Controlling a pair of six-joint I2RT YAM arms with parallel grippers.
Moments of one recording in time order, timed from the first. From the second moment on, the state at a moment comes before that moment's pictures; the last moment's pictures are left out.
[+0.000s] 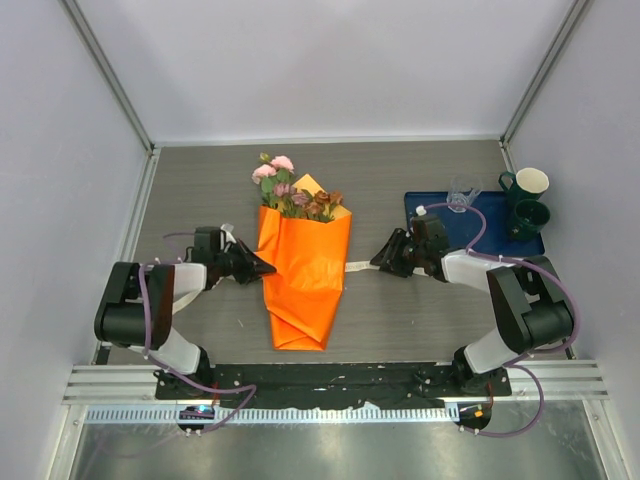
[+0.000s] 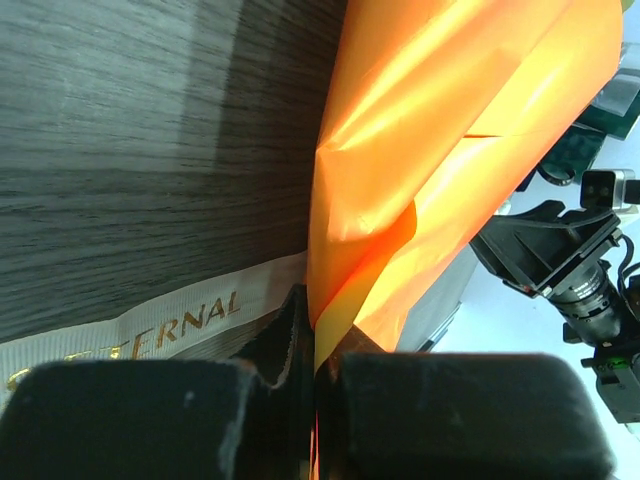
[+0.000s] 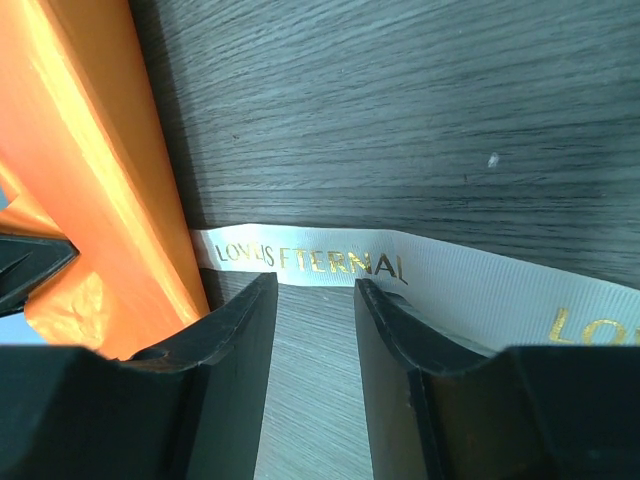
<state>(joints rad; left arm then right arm) -0.09 1.57 0.50 0.23 0.63 -0.91 0.29 1.53 0.62 0.07 -0.31 0.77</state>
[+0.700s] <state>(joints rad) -0.02 1.09 0.59 -0.43 0.34 -0.81 0.28 1.30 0.62 -0.25 -0.25 0.62</state>
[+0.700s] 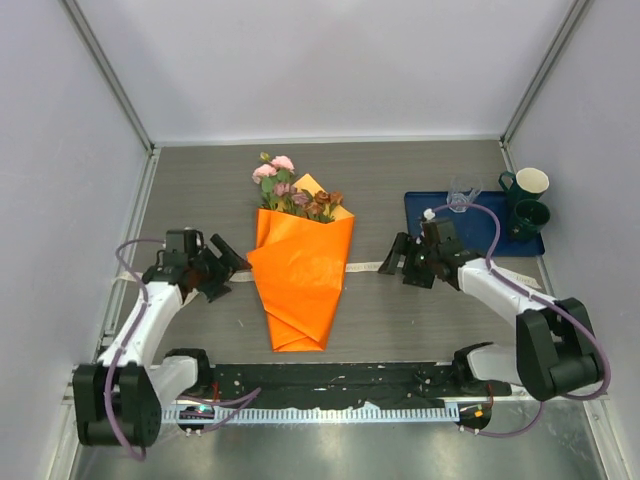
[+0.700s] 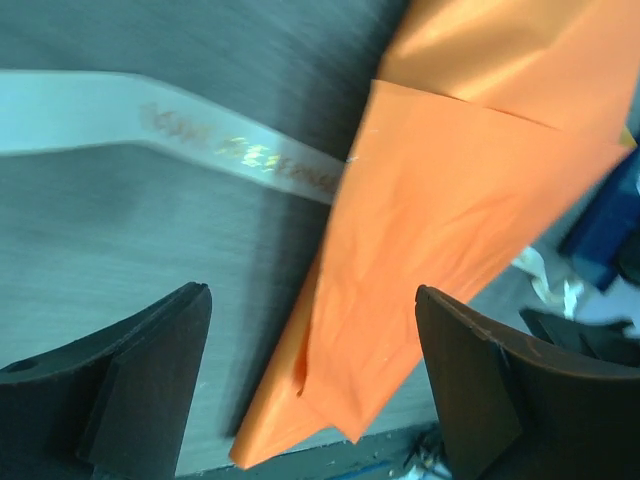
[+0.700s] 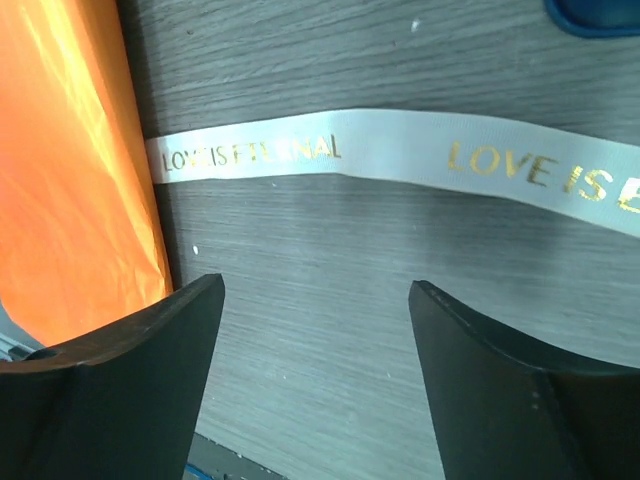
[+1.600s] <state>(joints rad) 0.36 1.08 0.77 -0.91 -0.27 -1.02 -0.28 1.35 0.67 -0.37 0.04 0.70</state>
